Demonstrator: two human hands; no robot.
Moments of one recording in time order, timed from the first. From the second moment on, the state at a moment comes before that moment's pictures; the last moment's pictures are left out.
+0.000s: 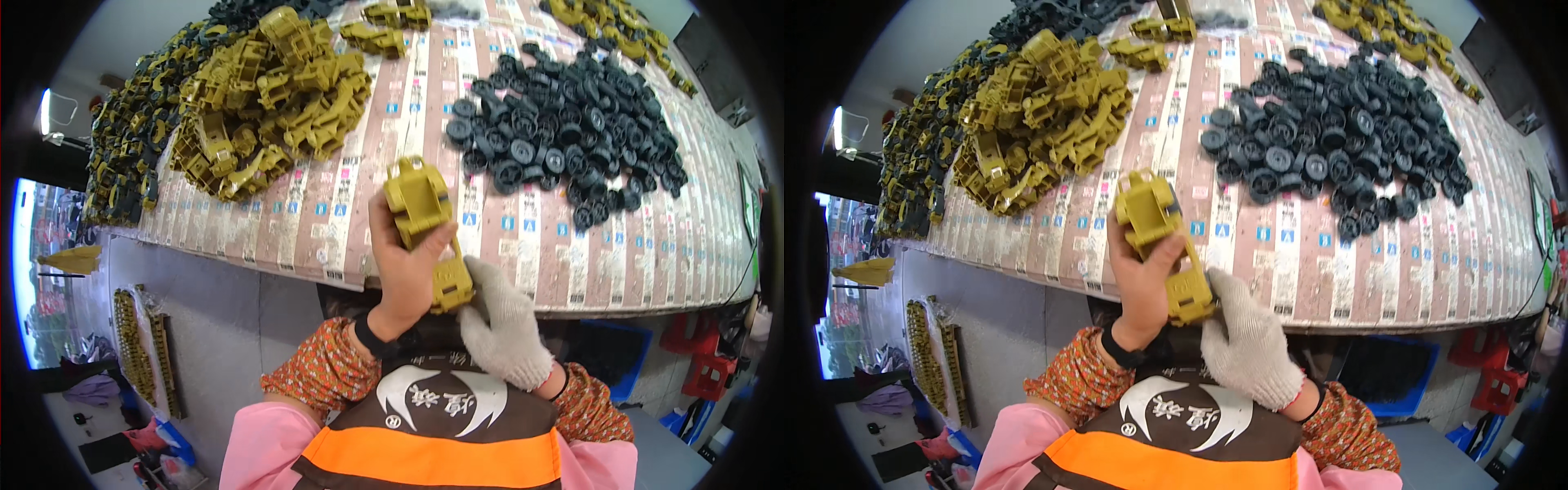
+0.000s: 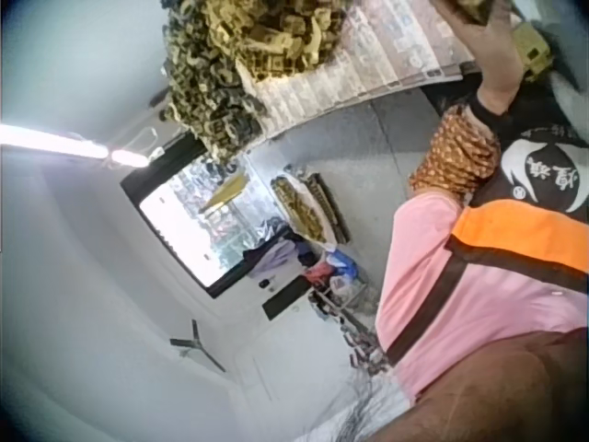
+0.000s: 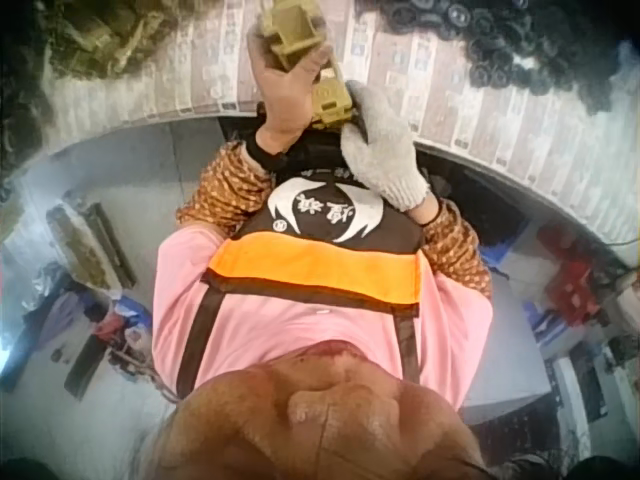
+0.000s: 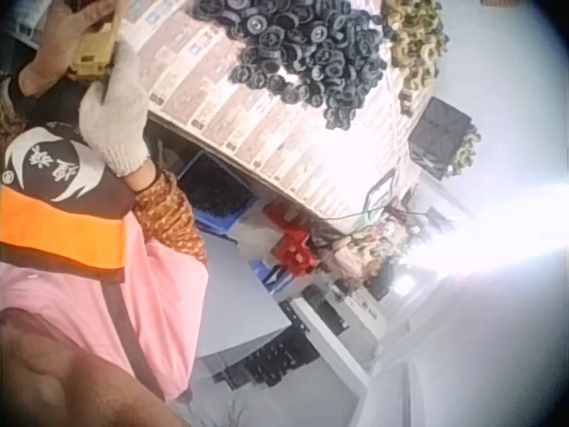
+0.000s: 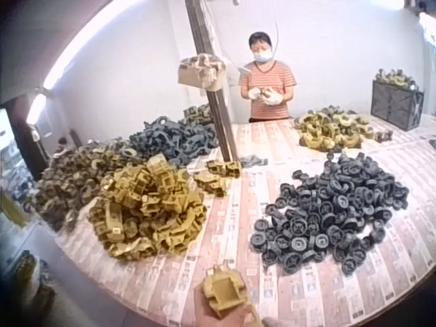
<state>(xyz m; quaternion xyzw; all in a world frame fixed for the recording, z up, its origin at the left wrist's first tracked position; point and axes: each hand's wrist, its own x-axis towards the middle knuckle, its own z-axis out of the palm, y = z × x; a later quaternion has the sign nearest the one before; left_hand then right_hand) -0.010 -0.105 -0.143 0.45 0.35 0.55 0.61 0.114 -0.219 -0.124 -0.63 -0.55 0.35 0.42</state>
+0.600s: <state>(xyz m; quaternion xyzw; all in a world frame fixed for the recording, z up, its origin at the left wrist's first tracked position) -0.016 -0.027 -0.115 0.55 0.29 0.48 0.61 0.205 -0.062 -0.040 -0.60 -0.38 0.54 0.44</state>
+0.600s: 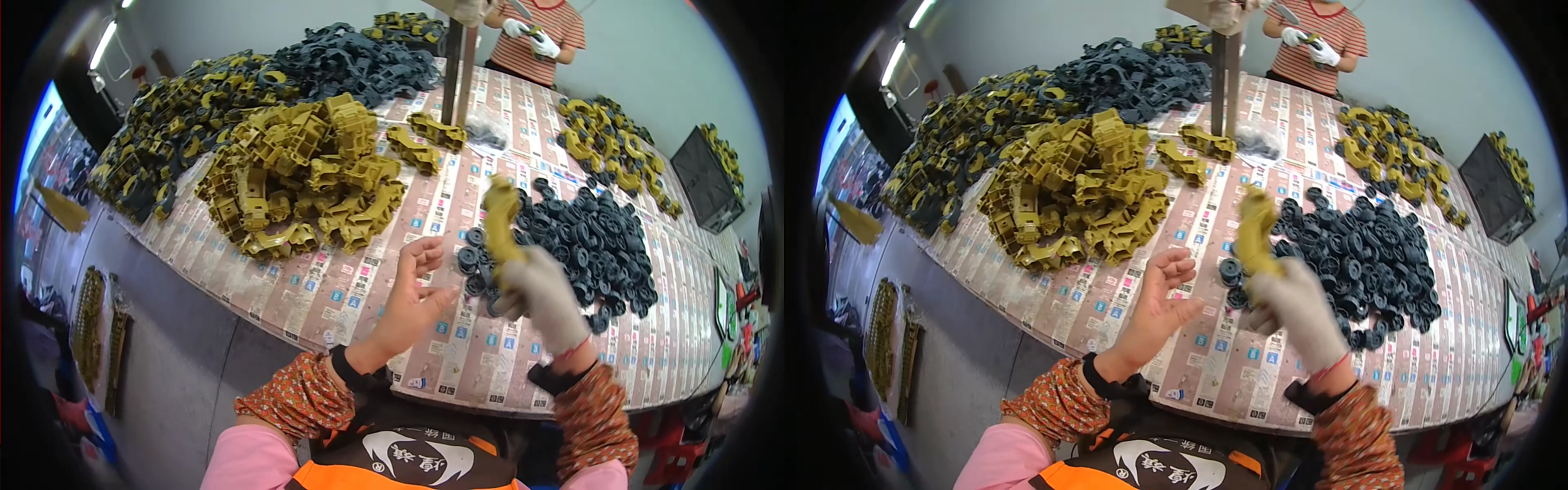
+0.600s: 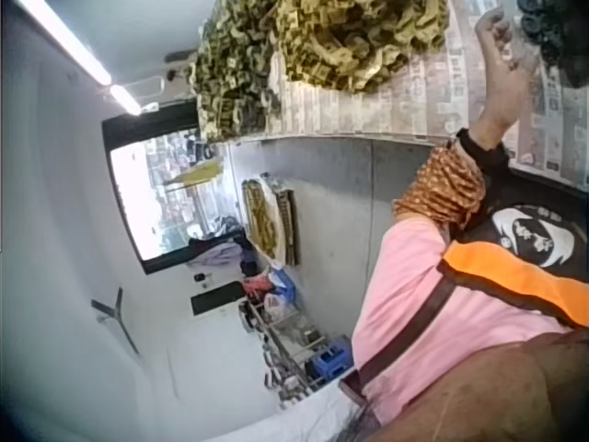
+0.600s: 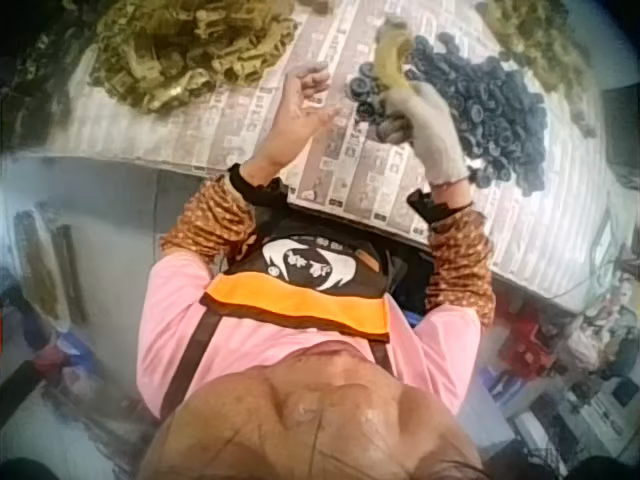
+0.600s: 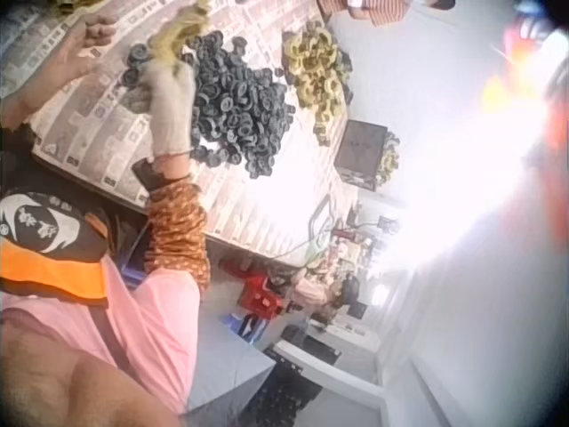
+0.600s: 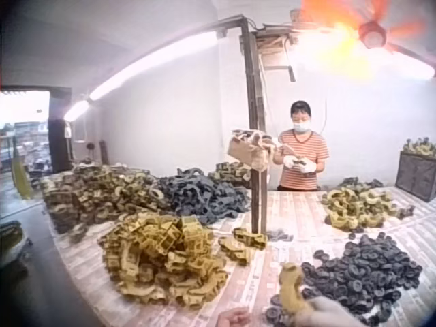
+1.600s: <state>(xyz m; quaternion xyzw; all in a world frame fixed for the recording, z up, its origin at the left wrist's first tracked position) -0.058 0.106 -0.135 0.82 0.55 0.17 0.00 0.256 -0.044 -0.101 -0.68 -0.70 -0.01 0.20</state>
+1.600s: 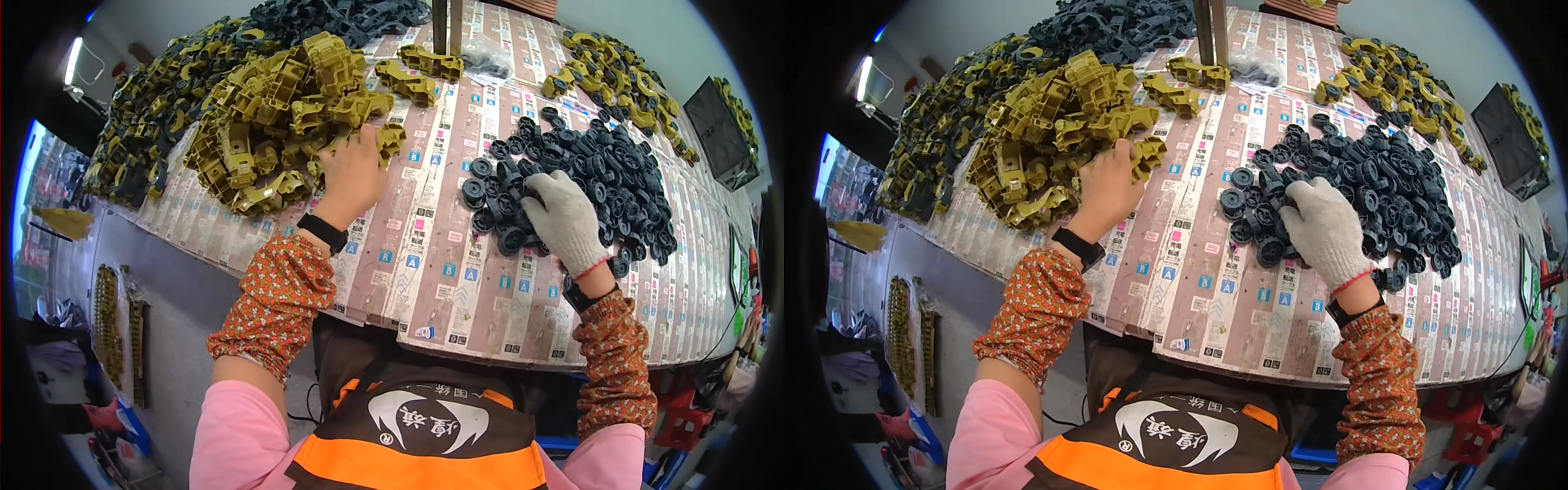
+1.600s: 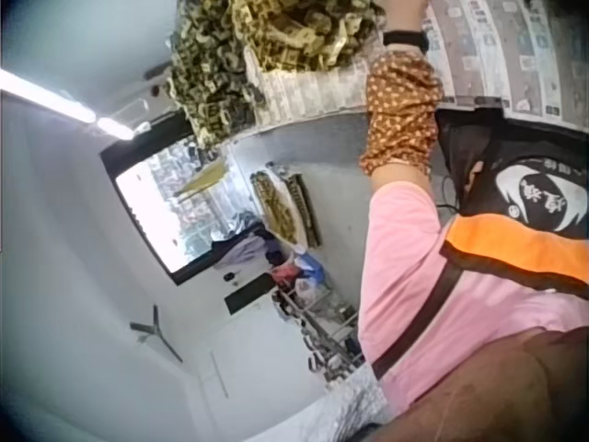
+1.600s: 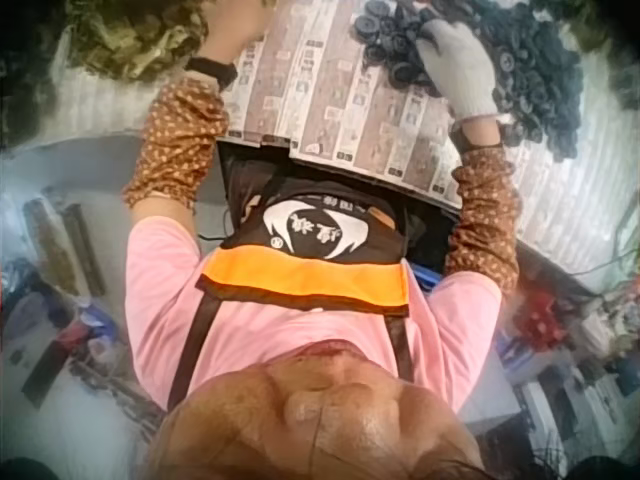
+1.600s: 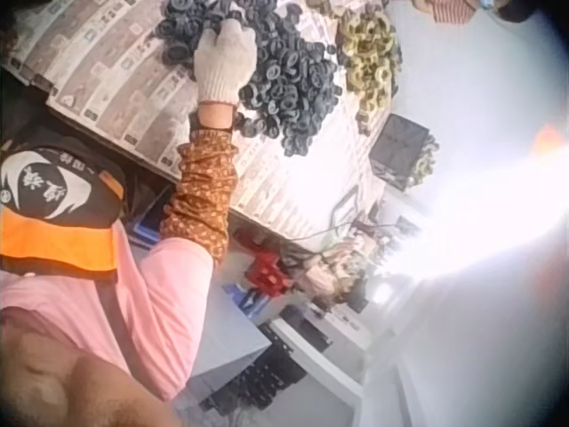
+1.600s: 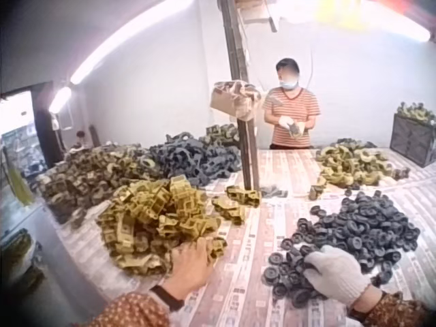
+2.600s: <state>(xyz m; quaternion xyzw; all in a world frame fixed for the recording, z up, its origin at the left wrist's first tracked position) -0.067 -0.044 -0.158 0.78 0.40 0.24 0.41 0.233 -0.177 -0.124 -0.71 -0.61 0.17 0.29</state>
